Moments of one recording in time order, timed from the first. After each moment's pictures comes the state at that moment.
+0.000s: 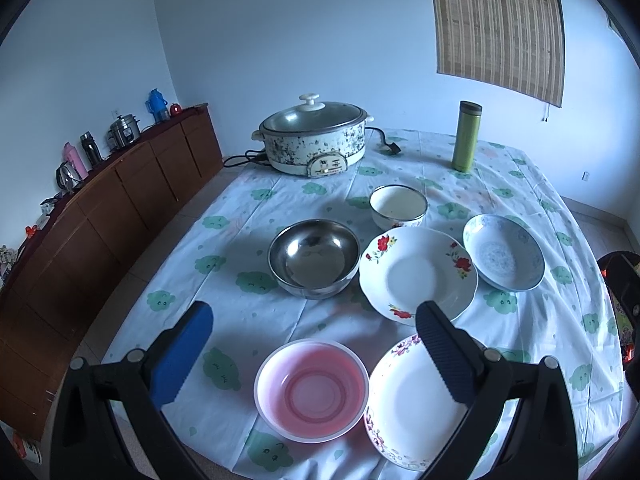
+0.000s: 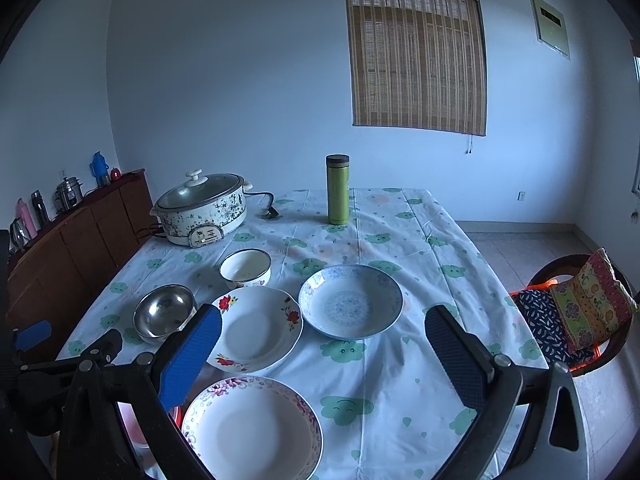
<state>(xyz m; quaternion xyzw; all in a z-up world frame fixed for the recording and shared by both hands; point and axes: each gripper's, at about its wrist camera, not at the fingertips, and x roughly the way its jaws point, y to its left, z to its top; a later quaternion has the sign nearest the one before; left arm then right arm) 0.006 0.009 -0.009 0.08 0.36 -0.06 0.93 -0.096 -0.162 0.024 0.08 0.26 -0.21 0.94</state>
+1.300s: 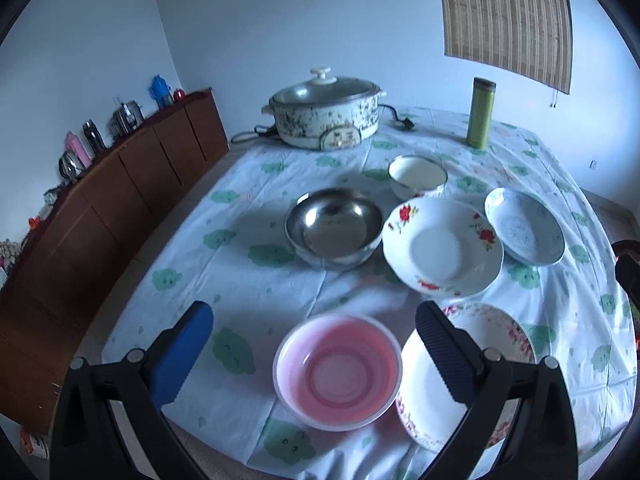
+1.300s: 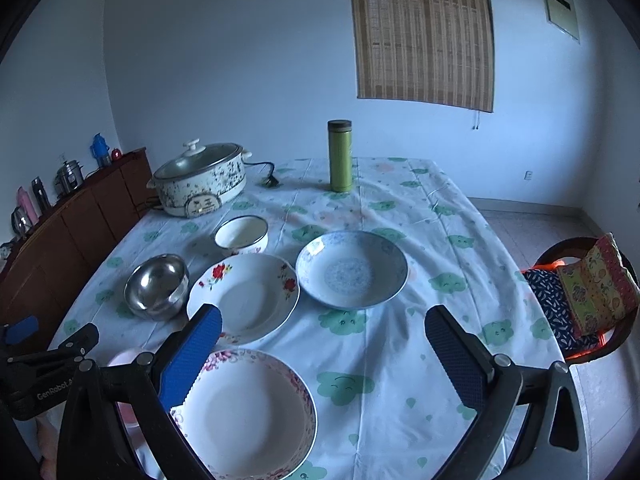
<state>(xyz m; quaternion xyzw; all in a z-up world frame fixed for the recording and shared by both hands) 0.013 0.035 -0.043 0.09 0.40 -0.05 0.91 -0.087 -0.172 -0.011 0.09 0.30 -0.19 0.93</state>
